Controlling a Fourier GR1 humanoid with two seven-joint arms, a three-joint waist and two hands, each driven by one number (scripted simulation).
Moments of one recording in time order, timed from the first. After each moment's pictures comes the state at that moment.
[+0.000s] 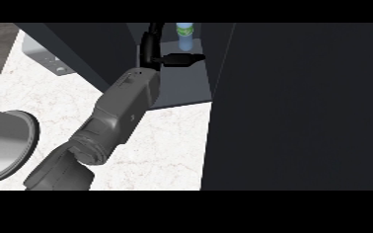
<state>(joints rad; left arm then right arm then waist) -1.23 0.01 -0.45 -0.01 0.89 0.34 -0.75 0.16 -0.37 -0.56 -2.19 -0.78 0.44 0.23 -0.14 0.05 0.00</state>
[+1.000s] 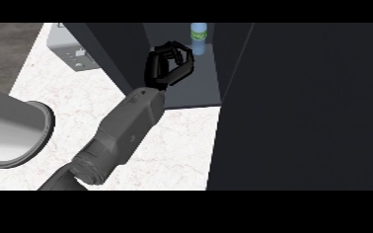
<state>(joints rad) -1.02 0.00 -0.46 -0.25 0.91 0.25 -0.85 0.19 -0.37 -0.58 -2.23 -0.77 0.47 0.26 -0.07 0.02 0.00</state>
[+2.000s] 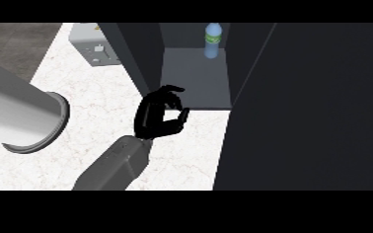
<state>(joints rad) -0.52 0.12 -0.62 -0.83 0.86 0.11 -0.77 0.28 -0.36 -0.51 -2.33 -0.86 0.51 0.36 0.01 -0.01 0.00</state>
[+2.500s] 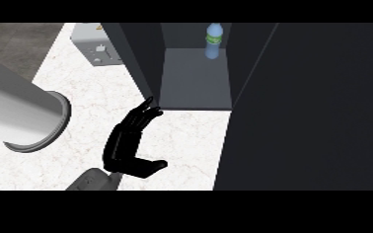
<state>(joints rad) -0.24 0.32 -0.68 -1.17 0.84 0.06 -0.73 0.27 -0.38 -0.40 -2.35 -0.86 0.51 0.38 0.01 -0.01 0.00</state>
